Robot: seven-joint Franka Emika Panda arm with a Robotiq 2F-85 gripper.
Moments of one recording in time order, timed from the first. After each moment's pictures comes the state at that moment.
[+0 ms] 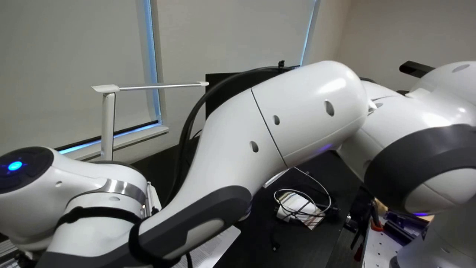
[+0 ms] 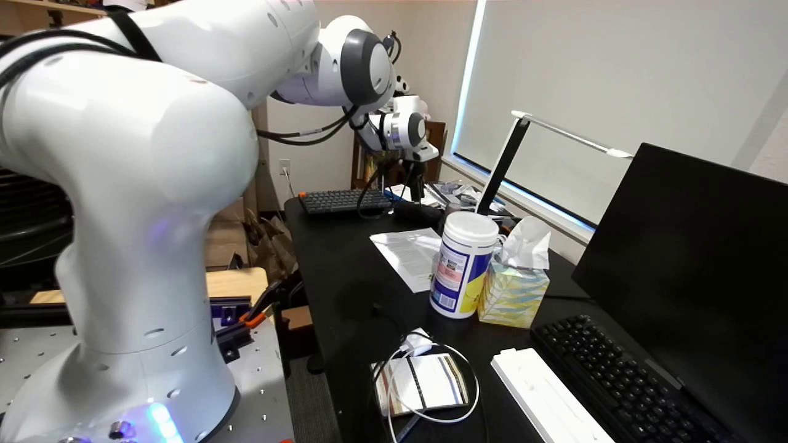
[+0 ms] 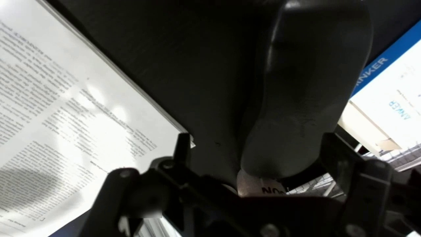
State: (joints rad) arm 0.81 1.13 -0.14 -0.99 -0.16 2.28 1.50
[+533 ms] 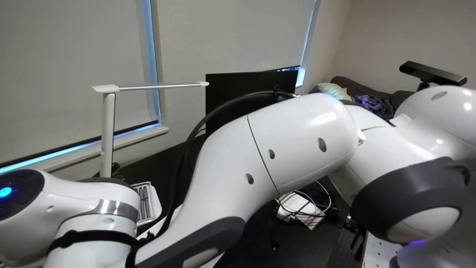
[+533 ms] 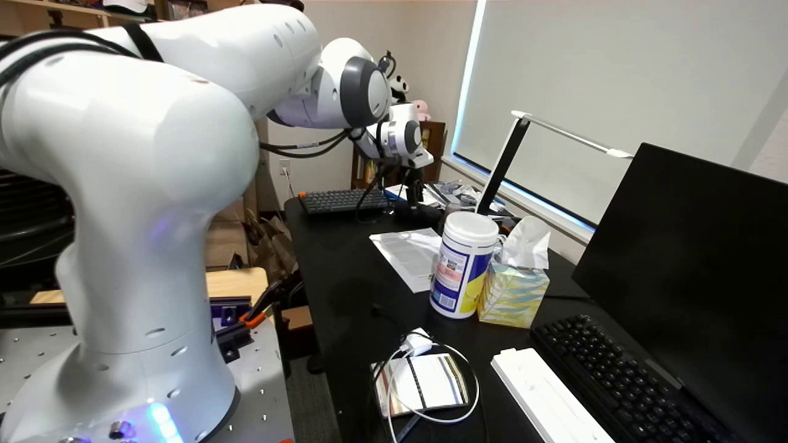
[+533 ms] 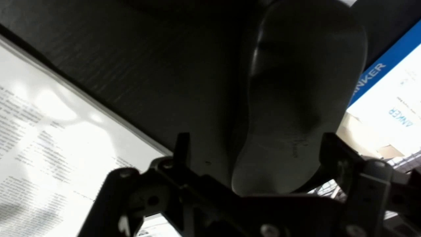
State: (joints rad) arm 0.83 1.25 -0.17 -0.83 -0.16 2.26 1.59
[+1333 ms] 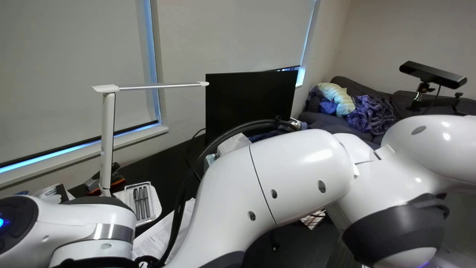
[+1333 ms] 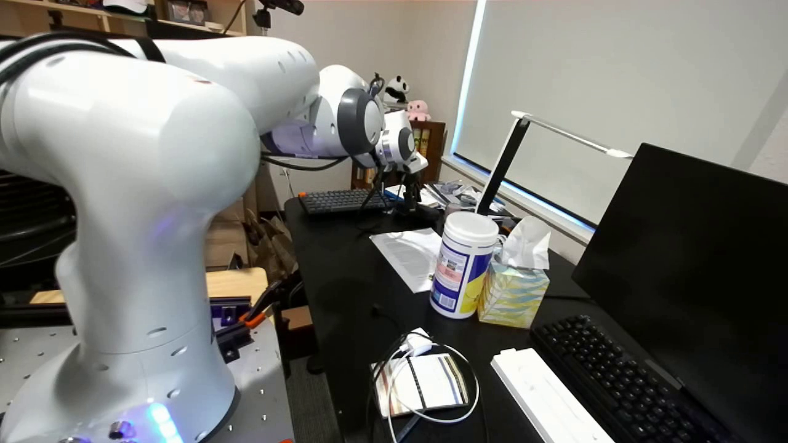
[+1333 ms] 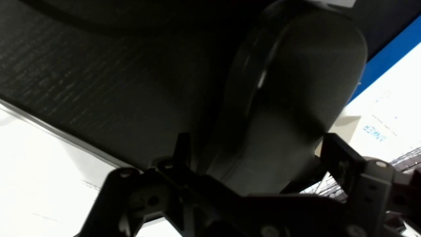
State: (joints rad) arm 0.85 1.40 -0.22 -0.62 -0.16 2.26 1.62
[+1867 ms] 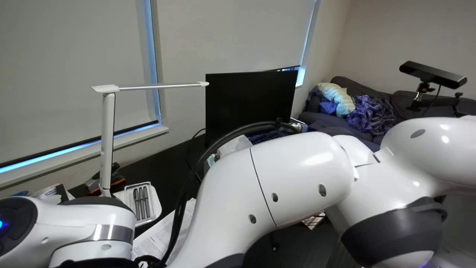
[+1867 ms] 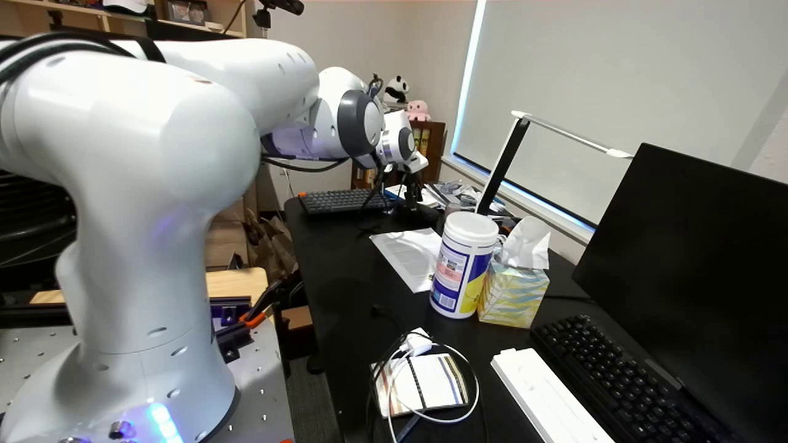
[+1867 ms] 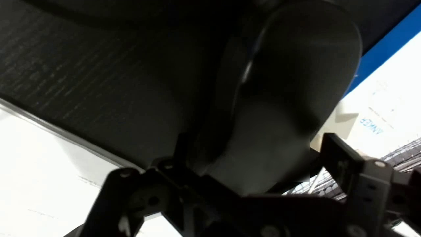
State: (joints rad) arm 0.85 1.41 -0.24 -0.60 -0.16 2.25 1.63
